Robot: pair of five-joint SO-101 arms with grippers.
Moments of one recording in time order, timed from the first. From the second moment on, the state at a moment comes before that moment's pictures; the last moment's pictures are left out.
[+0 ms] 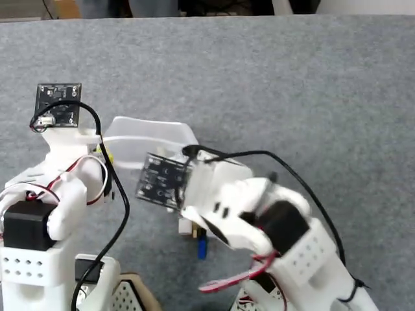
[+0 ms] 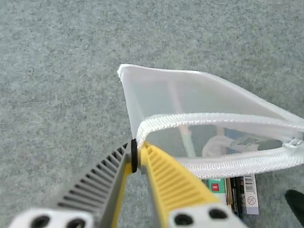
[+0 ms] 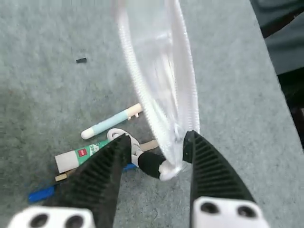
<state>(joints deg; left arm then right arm) 0.4 -57.9 22.5 89.6 3.8 -41.6 -51.3 32.1 74.0 39.1</state>
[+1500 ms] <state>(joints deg) 8.4 -57.5 8.7 100.0 7.1 -36.9 -42.4 24.1 70.6 35.3</state>
